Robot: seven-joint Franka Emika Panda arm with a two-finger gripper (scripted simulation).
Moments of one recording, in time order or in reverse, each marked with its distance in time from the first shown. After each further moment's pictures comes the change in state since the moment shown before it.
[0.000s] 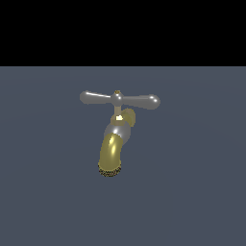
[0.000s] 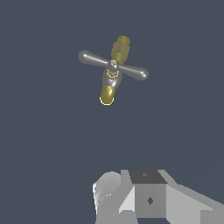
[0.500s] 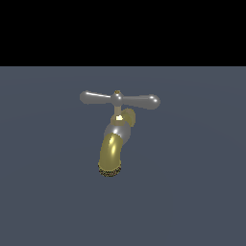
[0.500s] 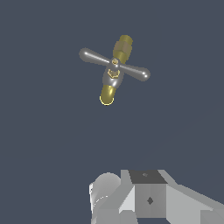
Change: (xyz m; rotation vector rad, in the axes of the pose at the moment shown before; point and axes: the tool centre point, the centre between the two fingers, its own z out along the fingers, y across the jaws) arm 0.001 0.004 0.009 0.001 0.000 -0.037
